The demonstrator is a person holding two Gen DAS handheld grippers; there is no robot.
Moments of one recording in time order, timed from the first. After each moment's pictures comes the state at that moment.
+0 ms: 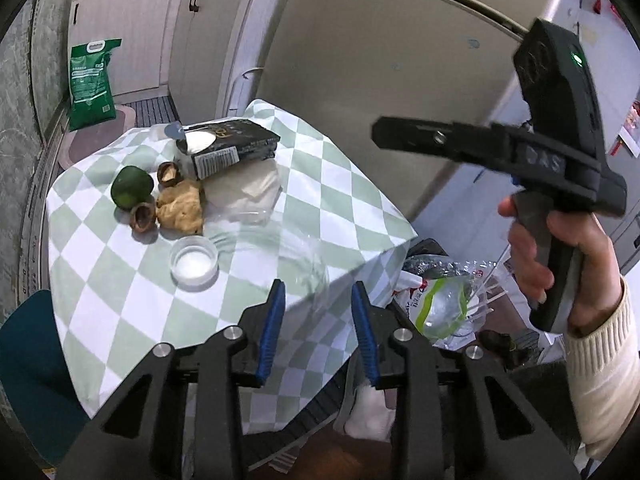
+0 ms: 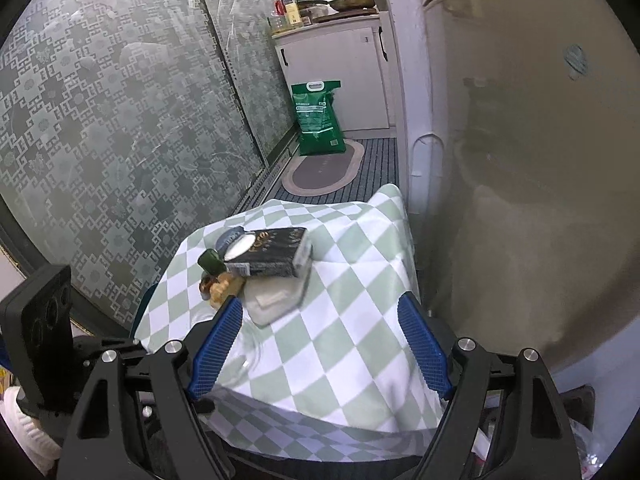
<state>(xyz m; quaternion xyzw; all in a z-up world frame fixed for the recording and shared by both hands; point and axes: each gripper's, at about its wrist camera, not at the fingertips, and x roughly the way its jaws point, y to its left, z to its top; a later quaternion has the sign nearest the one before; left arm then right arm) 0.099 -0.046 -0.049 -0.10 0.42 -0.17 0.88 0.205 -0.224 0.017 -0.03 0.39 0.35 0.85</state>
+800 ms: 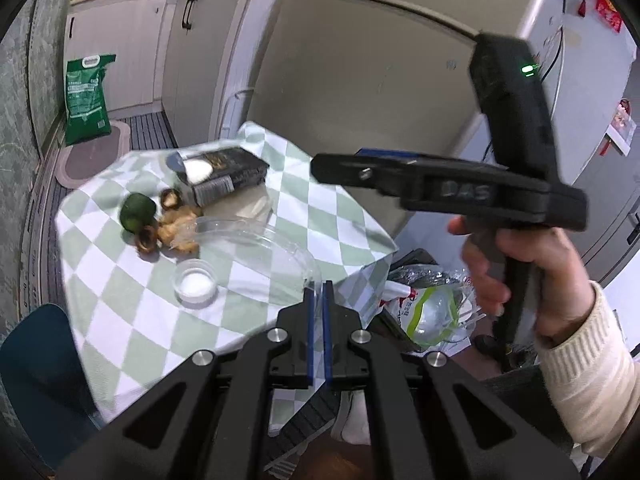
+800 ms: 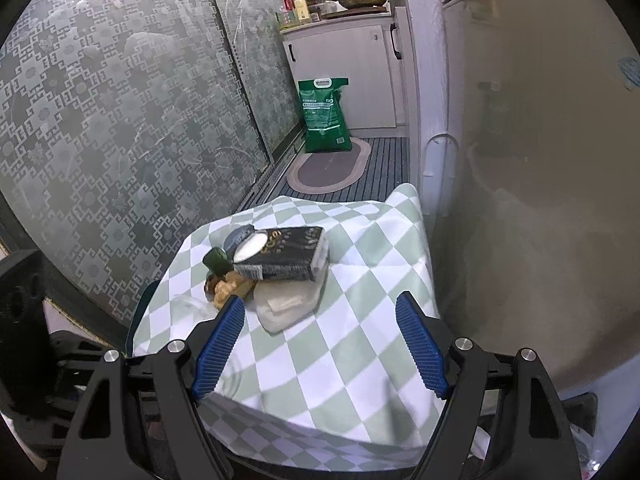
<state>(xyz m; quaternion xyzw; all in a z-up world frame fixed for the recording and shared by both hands) 0.081 -0.037 -0.021 -0.10 0.39 -0.19 0.89 0.204 -0.196 0.011 -0.04 0.39 0.36 0.85</state>
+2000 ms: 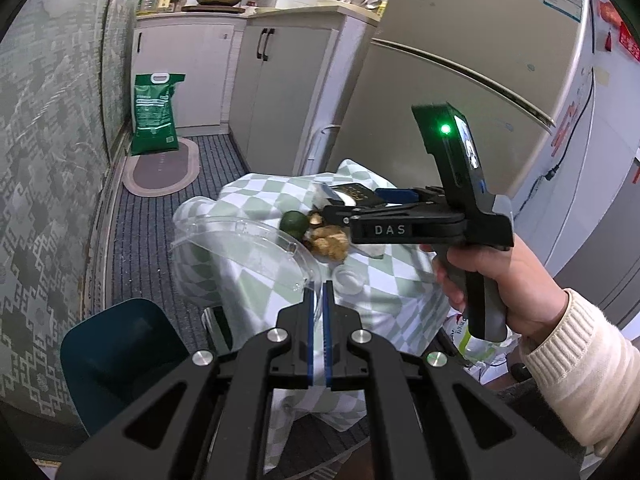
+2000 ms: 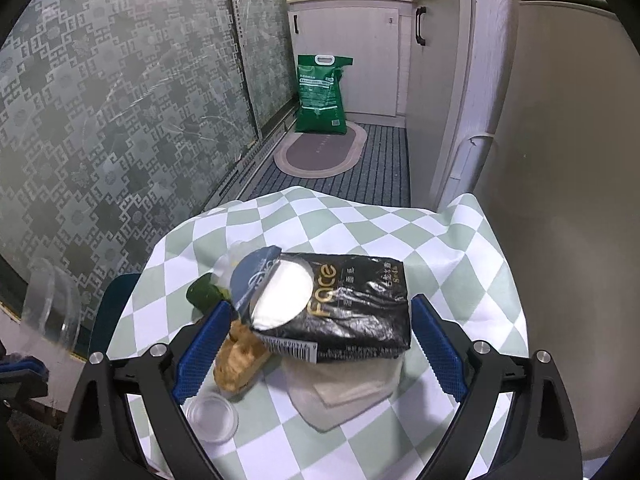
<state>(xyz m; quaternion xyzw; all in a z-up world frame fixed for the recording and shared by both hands) 0.040 0.062 0.000 -0.10 0.36 -0.08 0.92 0.228 -0.085 -0.027 -0.11 0.40 0.32 0.85</state>
